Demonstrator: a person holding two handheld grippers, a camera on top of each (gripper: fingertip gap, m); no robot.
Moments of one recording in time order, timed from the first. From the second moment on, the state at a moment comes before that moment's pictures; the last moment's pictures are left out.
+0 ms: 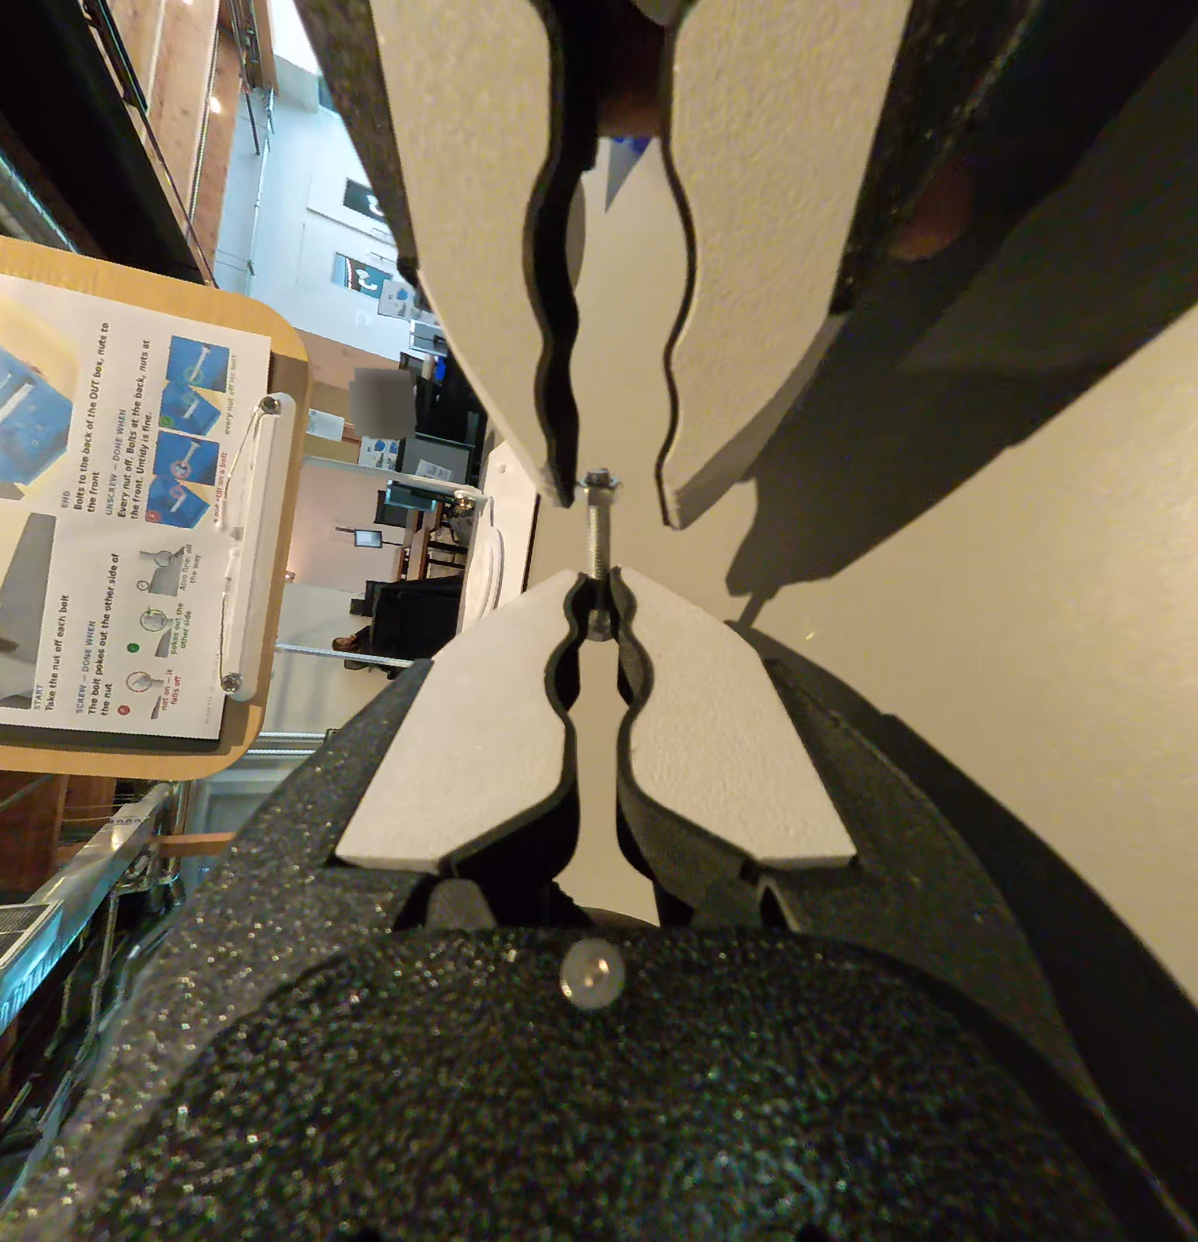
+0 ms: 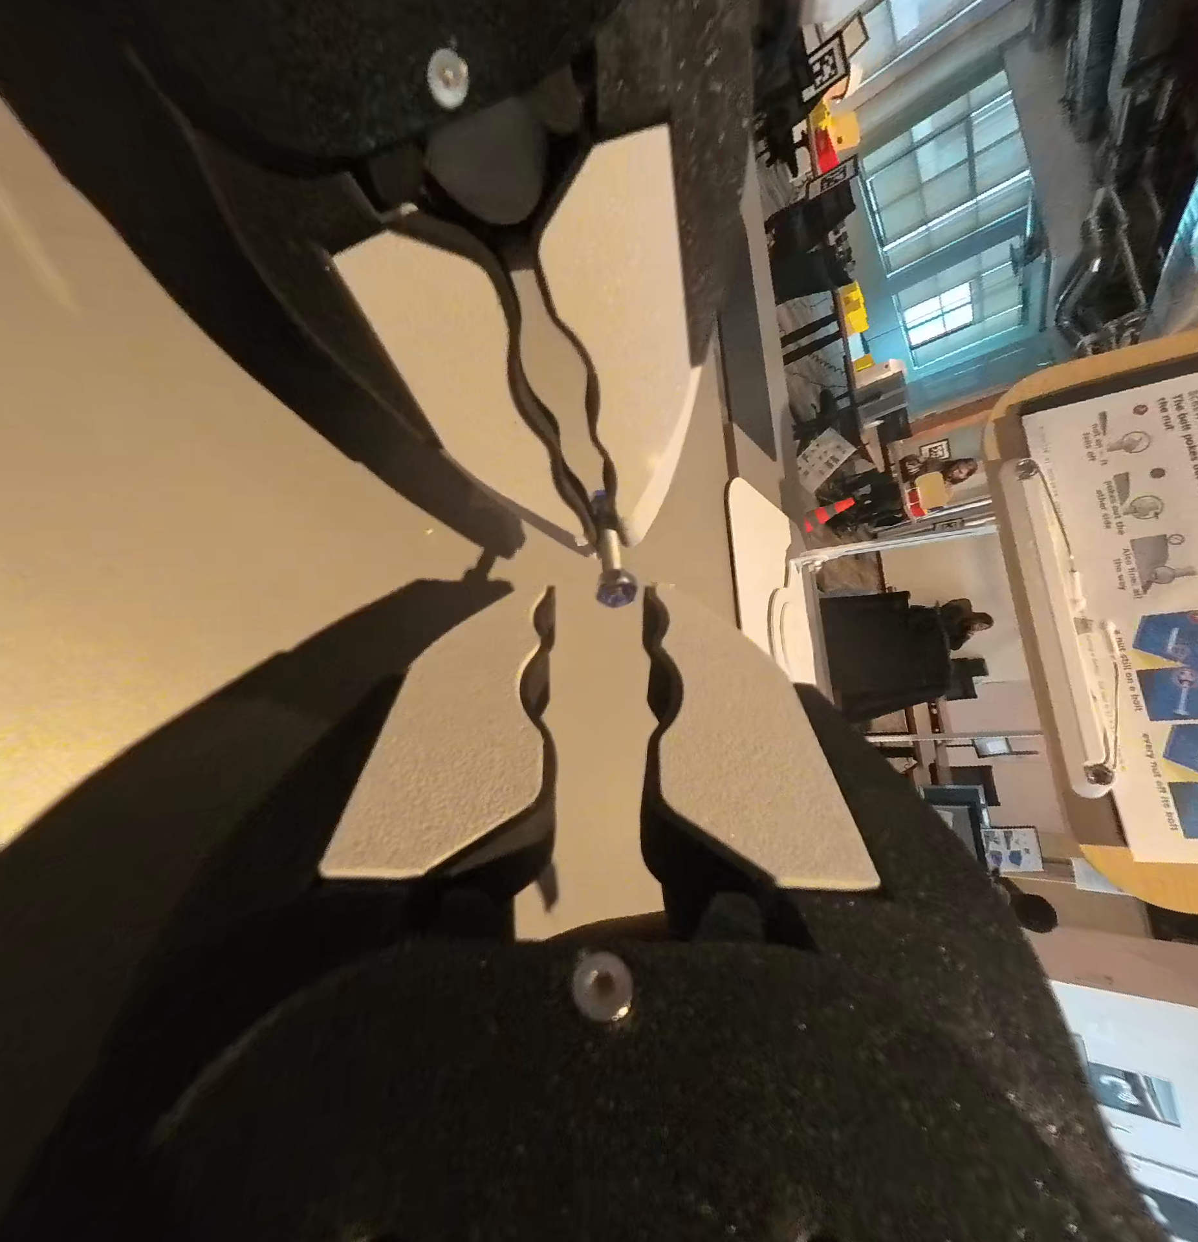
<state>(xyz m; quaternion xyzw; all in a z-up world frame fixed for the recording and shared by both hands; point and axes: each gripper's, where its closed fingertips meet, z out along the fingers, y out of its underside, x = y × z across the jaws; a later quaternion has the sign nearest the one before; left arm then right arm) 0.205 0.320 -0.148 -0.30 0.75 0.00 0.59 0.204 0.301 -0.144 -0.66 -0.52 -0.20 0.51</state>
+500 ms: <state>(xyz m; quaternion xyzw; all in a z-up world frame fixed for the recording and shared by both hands) 0.204 0.324 -0.145 -0.30 0.74 0.02 0.60 0.194 0.305 -0.139 -0.85 -0.14 0.27 0.43</state>
